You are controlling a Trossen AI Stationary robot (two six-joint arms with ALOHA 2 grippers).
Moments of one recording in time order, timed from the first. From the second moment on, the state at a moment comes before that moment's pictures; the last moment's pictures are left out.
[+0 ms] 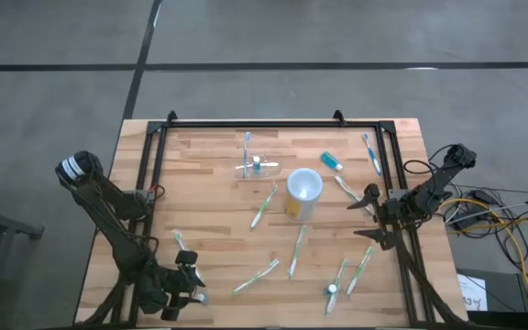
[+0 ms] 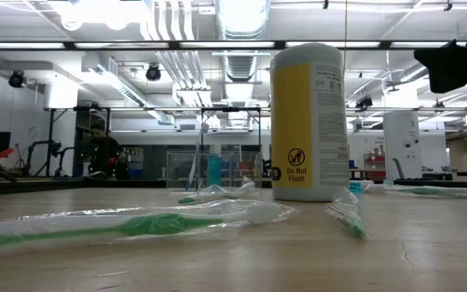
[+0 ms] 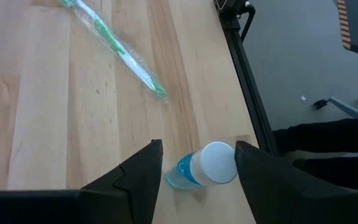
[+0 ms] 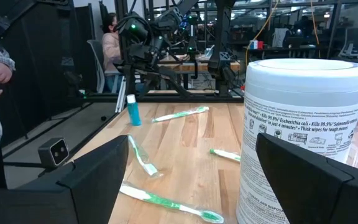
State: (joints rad) left arm -1.00 1.40 0.80 -0.24 -0.40 -0.78; right arm 0.73 0.06 0.01 0.06 0.58 0.07
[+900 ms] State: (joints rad) left arm -1.00 1.36 0.79 -0.20 -0.33 -0.78; right arm 0.73 0.06 0.01 0.06 0.58 0.07
